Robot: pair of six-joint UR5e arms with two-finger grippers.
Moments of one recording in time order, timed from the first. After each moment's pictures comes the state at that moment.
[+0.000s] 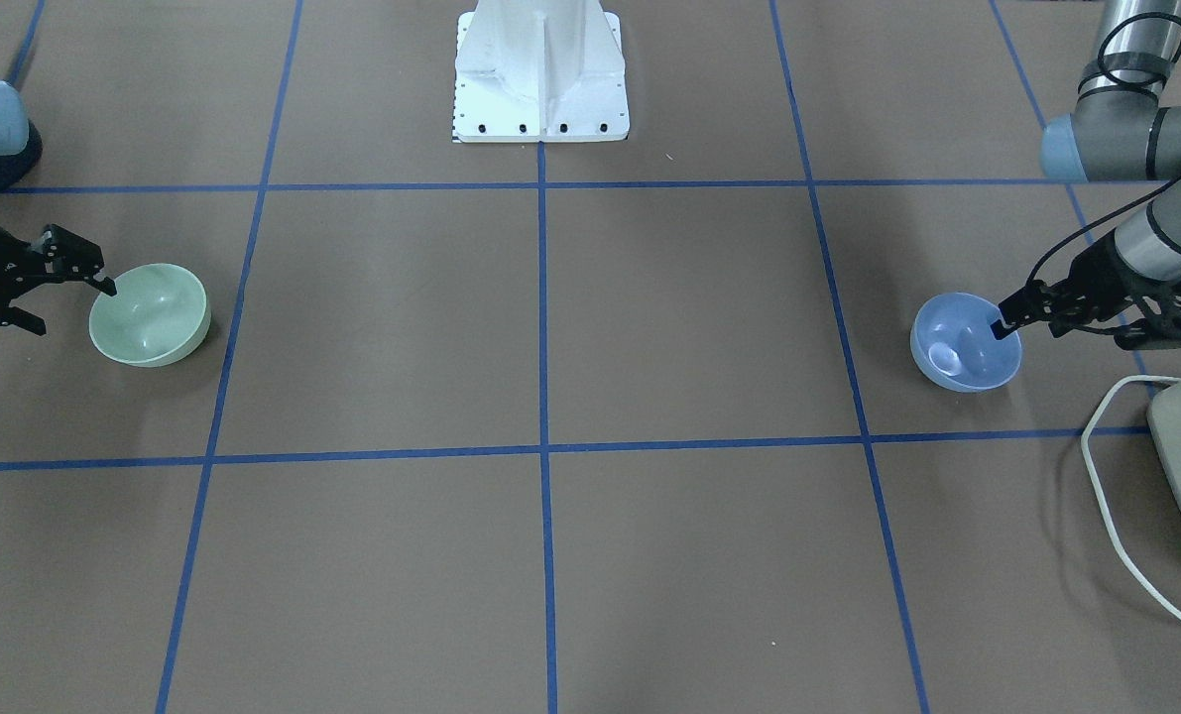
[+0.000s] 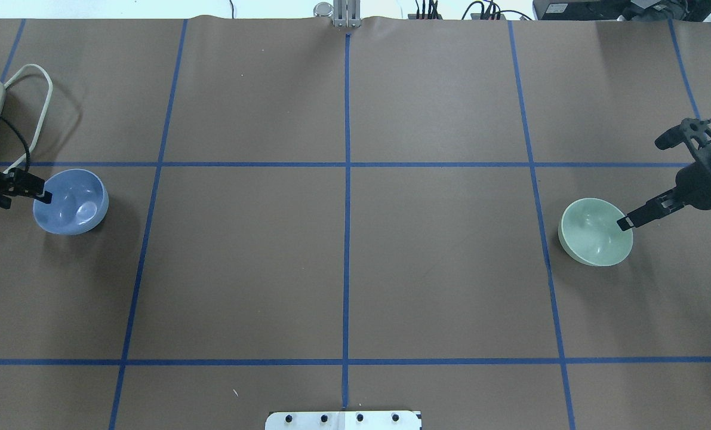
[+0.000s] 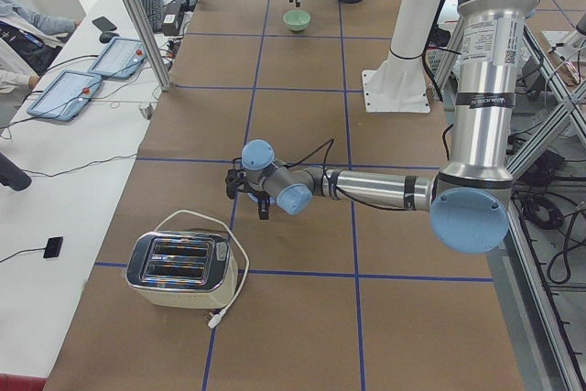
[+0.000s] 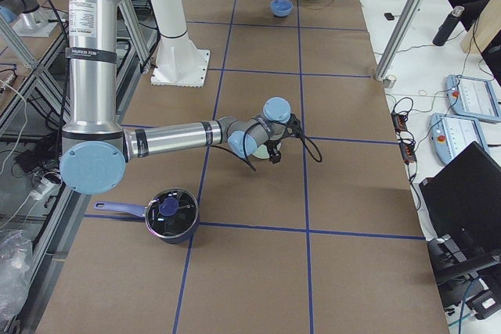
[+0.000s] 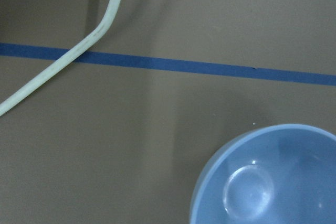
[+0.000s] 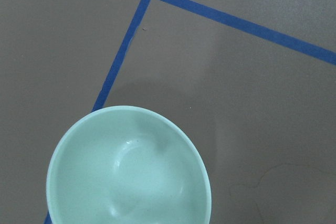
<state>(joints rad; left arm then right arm) -1.07 -1.60 -1.52 -2.21 -2.32 -0.84 1.04 -1.62 1.71 -1.05 2.40 0.36</state>
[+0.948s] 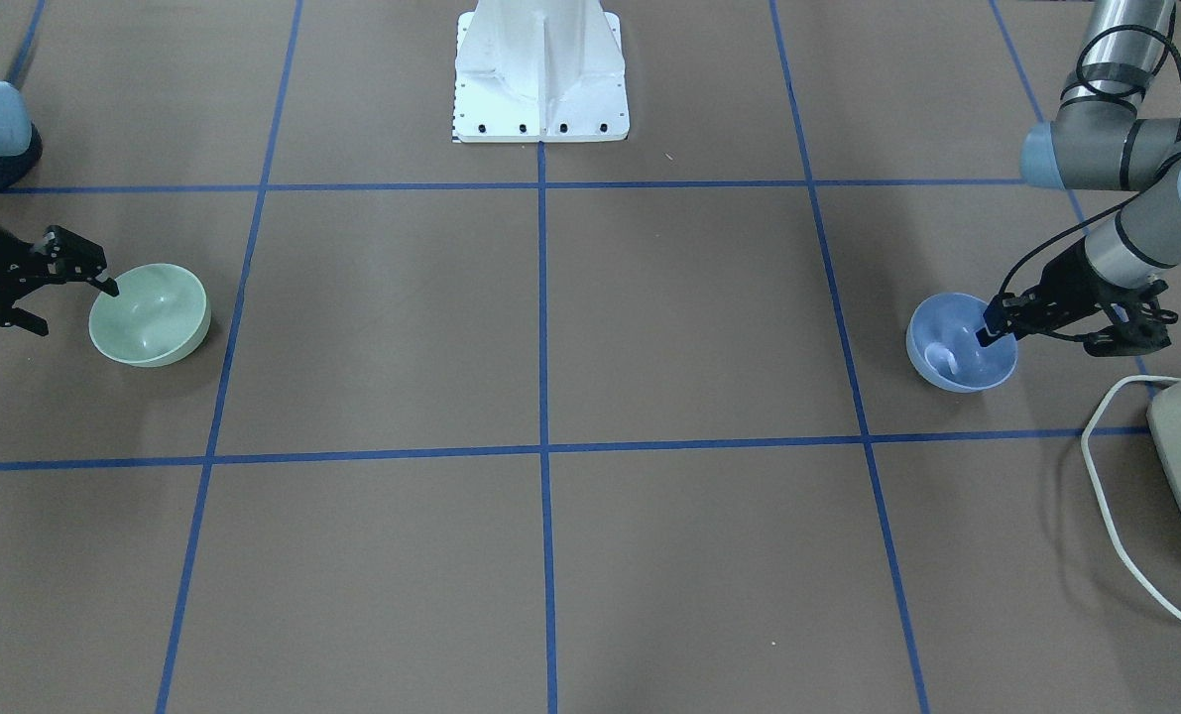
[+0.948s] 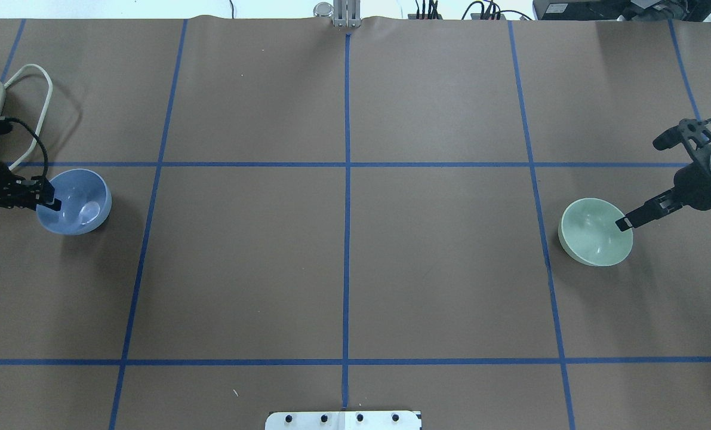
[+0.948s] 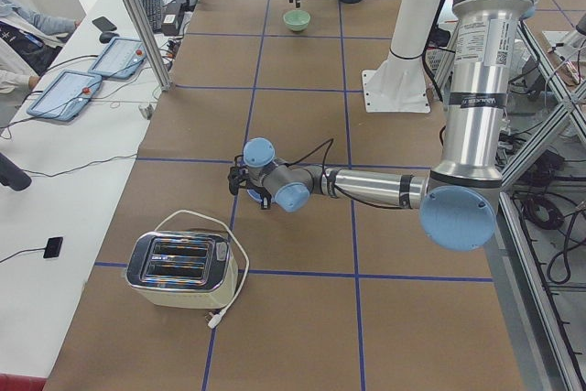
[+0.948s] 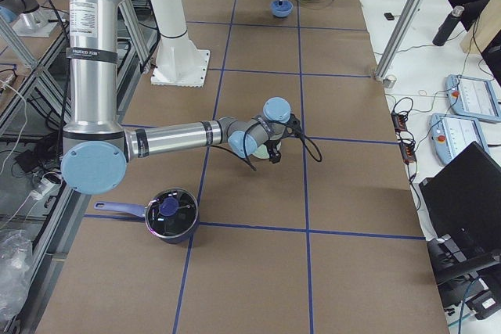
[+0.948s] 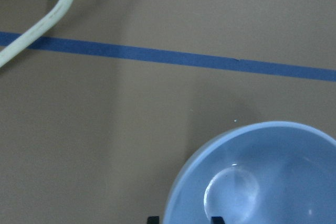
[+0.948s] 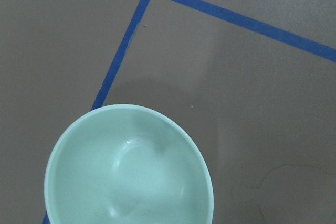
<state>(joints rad) -1.03 -1.62 -1.51 -2.25 -2.32 -0.90 1.04 -1.62 1.71 -1.05 2.40 0.36</state>
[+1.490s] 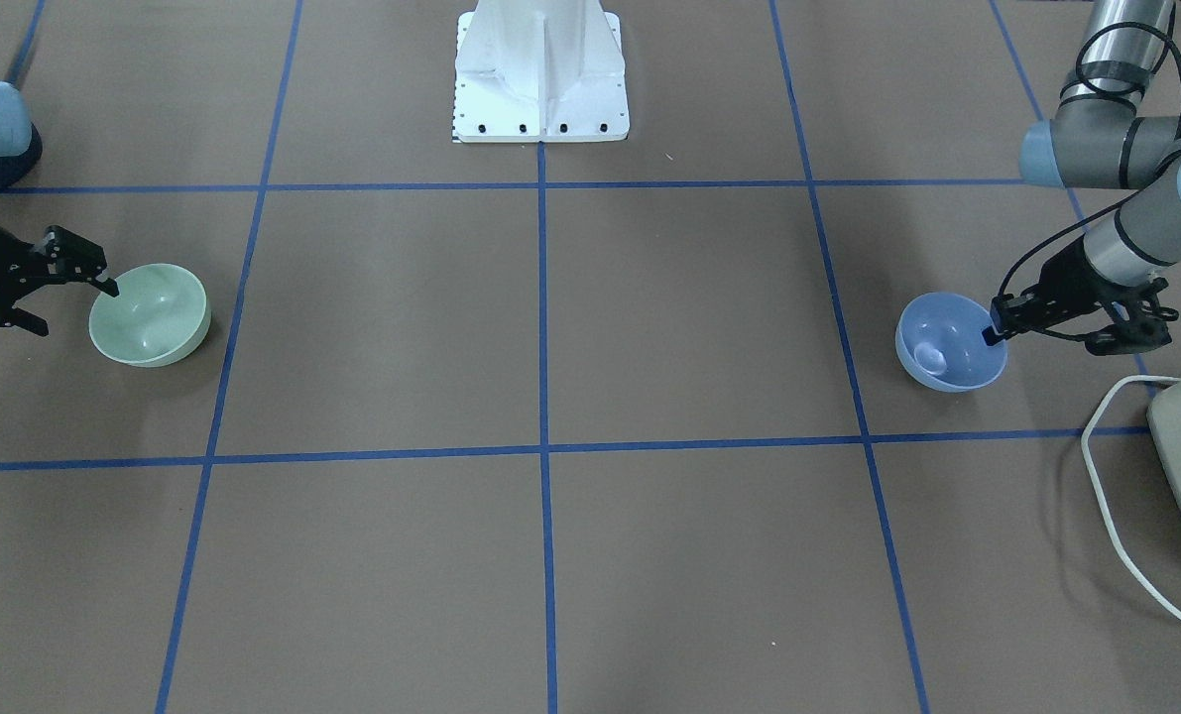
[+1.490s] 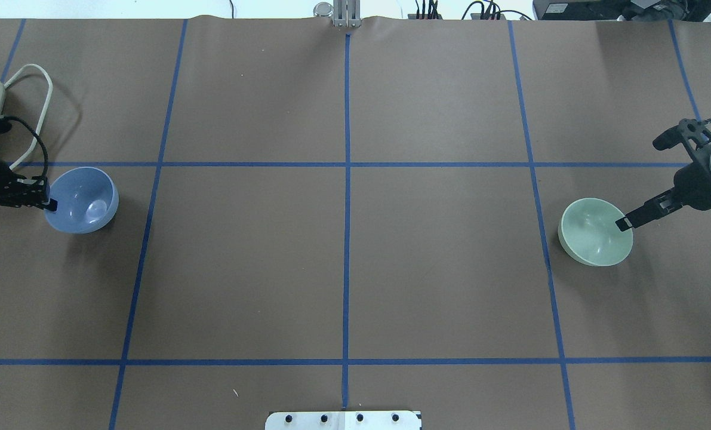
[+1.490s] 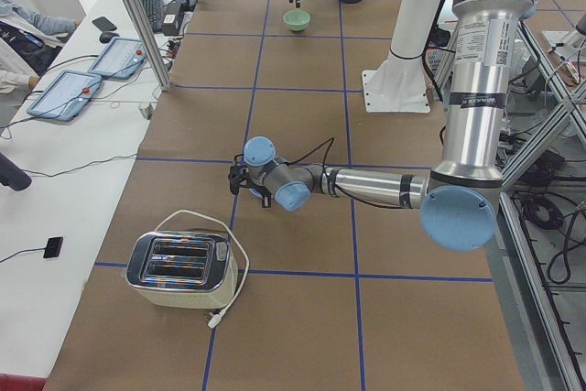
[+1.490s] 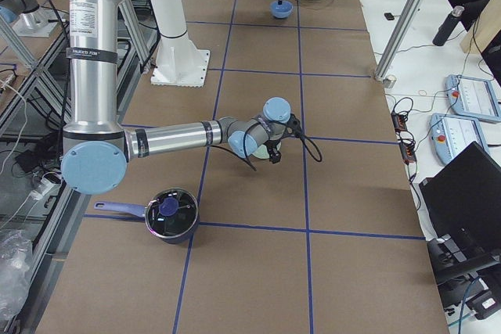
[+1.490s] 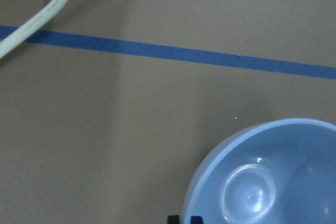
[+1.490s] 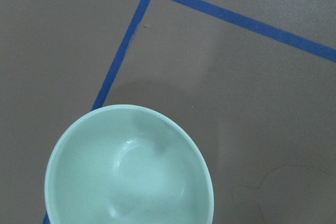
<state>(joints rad) -1.03 -1.62 -1.52 -2.25 -2.32 -0.95 1.04 -1.62 1.71 -1.05 2.40 0.35</state>
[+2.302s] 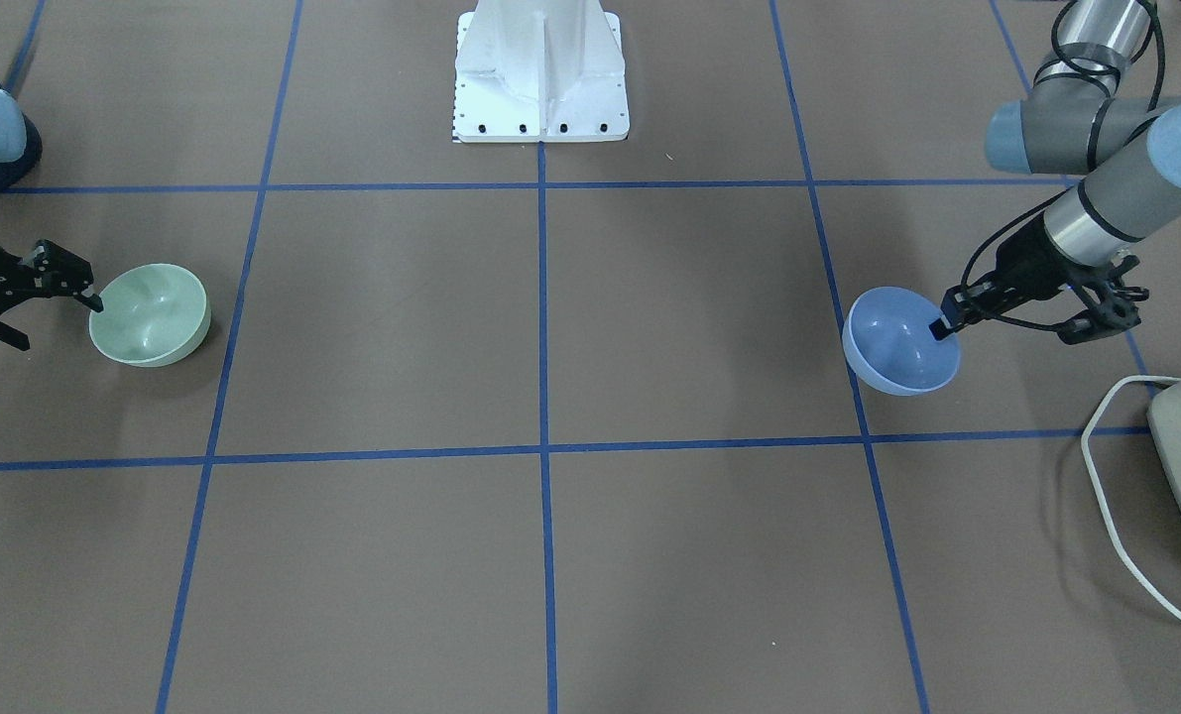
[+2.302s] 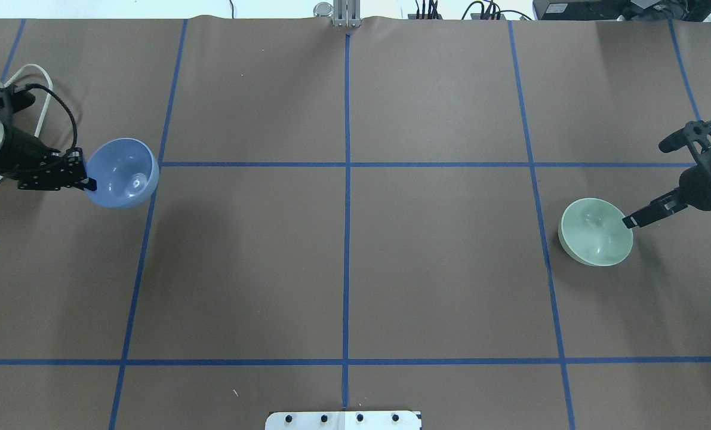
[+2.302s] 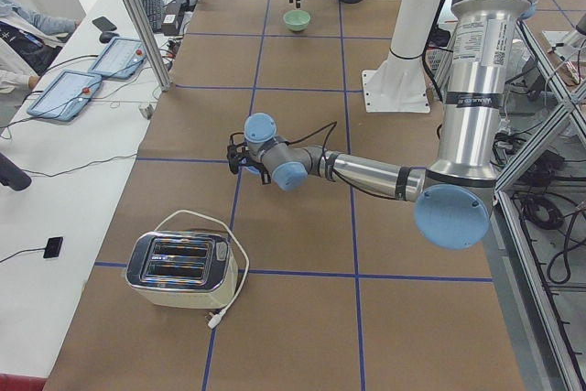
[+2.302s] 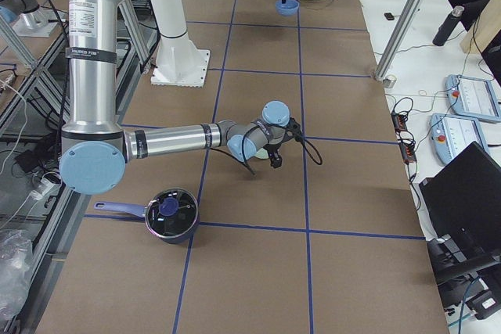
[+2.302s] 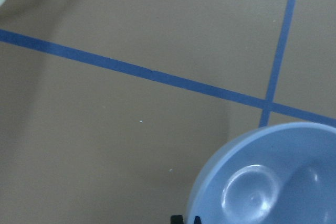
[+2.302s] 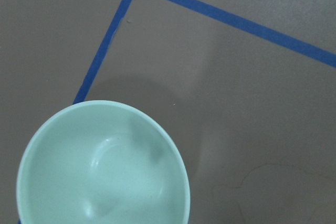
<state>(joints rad) -0.99 -1.71 -1.66 -2.19 -2.33 -1.25 1.04 -1.63 1.64 -0.95 2.32 0.35</state>
